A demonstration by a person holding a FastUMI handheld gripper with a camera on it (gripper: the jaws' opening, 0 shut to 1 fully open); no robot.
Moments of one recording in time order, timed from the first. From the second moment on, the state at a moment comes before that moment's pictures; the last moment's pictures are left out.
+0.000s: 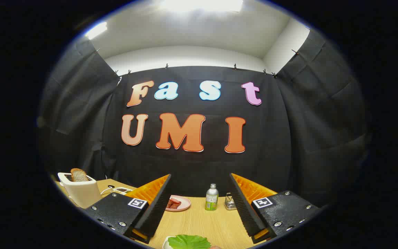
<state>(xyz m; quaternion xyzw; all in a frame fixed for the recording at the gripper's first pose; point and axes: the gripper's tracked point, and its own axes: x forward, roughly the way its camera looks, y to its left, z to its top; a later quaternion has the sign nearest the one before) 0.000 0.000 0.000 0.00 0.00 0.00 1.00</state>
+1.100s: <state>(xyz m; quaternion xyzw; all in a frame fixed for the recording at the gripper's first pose) -0.002 -0.008 -0.022 0.00 0.08 0.00 1.00</state>
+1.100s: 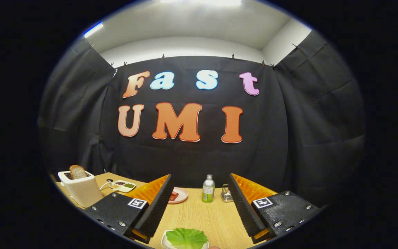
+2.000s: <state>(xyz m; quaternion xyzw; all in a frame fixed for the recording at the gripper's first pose) -0.026 0.040 -0.185 -0.01 0.40 0.12 0.91</state>
